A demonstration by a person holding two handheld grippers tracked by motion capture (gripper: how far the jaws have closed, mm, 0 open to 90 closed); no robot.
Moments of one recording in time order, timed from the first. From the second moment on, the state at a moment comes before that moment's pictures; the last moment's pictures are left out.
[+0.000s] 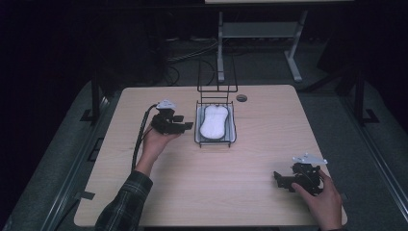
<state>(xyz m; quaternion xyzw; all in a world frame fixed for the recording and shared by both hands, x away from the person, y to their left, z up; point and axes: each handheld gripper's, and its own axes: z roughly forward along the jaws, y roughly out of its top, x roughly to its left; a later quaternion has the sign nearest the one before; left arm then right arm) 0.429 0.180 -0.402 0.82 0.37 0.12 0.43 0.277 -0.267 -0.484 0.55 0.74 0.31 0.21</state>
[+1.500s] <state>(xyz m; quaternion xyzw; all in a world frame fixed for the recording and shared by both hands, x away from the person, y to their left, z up) 0.295 0.255 -0.431 0.84 0.37 0.16 0.37 0.277 -0.267 -0.484 0.55 0.74 0.31 0.21</state>
